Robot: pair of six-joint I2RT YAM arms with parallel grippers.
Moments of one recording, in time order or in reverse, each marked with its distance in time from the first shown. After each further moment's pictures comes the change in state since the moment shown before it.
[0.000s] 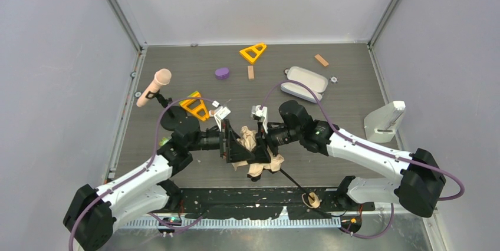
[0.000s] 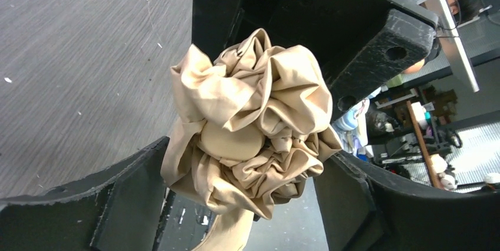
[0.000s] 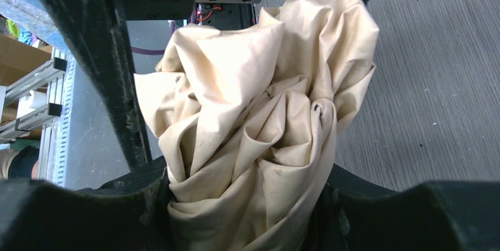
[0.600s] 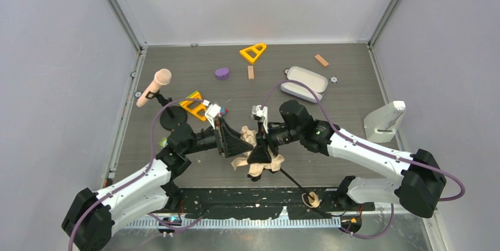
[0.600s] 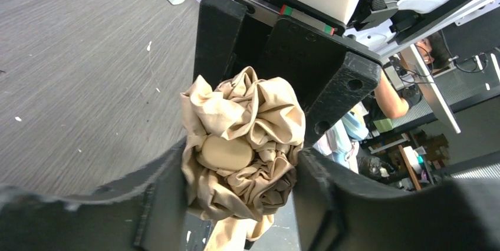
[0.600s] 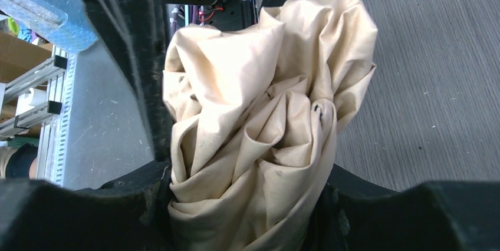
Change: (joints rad) left arm 0.002 -0.046 -0.092 0.256 -0.119 -0.155; right arm 0.000 -0.004 0.000 0.001 -0.010 -0.009
